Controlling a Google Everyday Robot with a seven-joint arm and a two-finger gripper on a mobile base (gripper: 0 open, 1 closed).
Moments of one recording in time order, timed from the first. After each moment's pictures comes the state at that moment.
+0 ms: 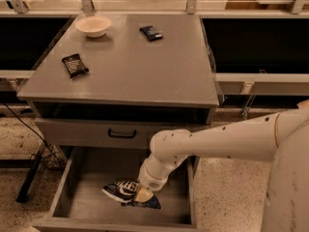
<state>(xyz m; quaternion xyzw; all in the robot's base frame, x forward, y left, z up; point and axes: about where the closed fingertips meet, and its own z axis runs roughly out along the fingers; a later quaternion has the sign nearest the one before) 0.421 0.048 0.512 -0.68 0.69 0.21 0.09</state>
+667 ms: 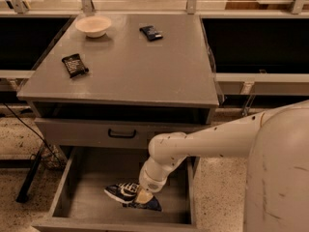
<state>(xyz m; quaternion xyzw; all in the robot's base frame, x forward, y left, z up) 0.426 0.047 0.483 -0.67 0.71 0.21 0.07</state>
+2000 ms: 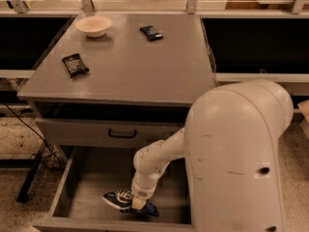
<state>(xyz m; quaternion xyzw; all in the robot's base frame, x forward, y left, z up) 0.428 0.059 0.417 -0.65 0.74 0.16 0.02</state>
